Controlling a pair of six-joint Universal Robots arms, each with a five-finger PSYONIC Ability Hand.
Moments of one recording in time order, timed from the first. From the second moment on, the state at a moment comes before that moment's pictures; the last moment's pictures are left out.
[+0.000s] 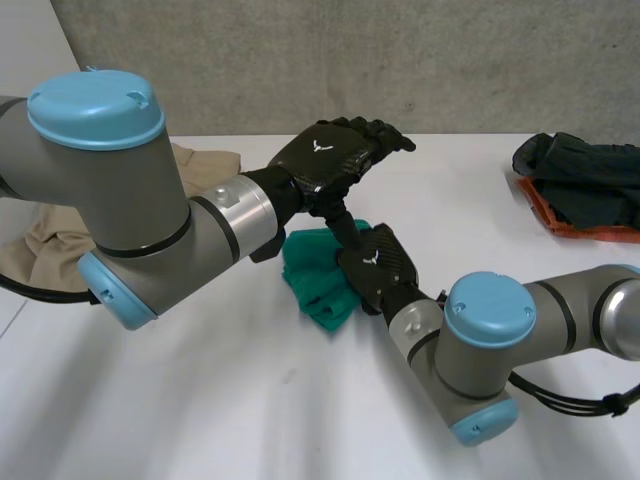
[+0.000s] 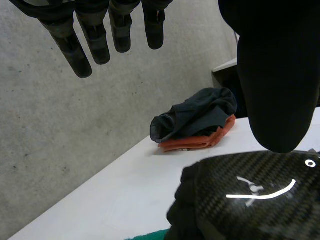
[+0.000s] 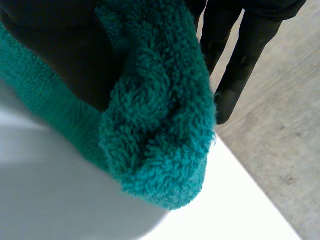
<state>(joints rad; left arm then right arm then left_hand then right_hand) 4.12 -2.11 -1.07 3.12 -1.10 3.23 2.19 -0.85 1.51 -0.60 1.45 2.62 0.21 0.21 0.21 0.21 0.05 1.07 1.17 1.17 1.20 0.95</state>
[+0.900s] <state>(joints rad) 4.14 -2.03 -1.06 3.13 -1.11 3.22 1.28 -0.46 0.86 -0.68 1.04 2.89 0.21 0.21 0.21 0.21 0.05 1.07 1.17 1.19 1.20 1.00</state>
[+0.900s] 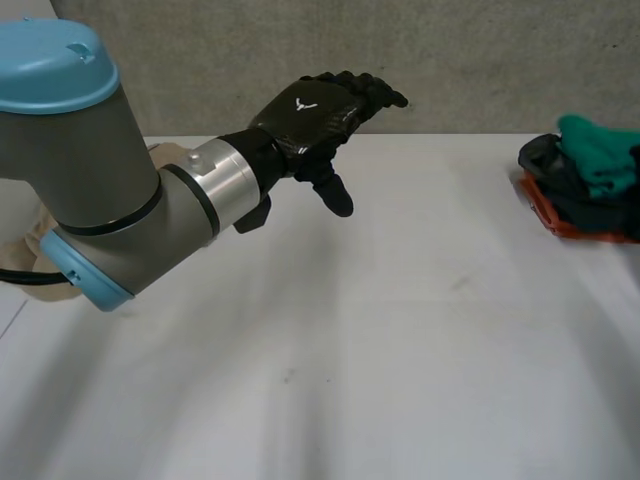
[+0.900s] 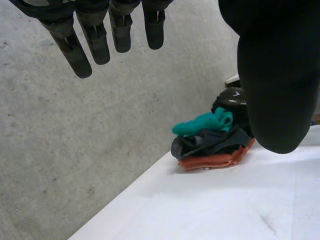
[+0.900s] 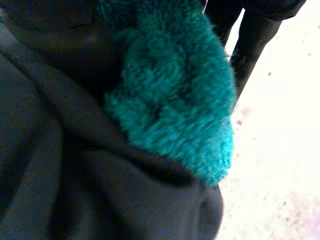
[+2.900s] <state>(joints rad) 4.46 -2.16 -0.94 3.49 -1.26 3.27 1.82 -1.24 1.77 -0.33 1.30 2.60 1.14 1.19 1.19 1.20 0.98 0.22 0.21 0.21 0.22 0.05</state>
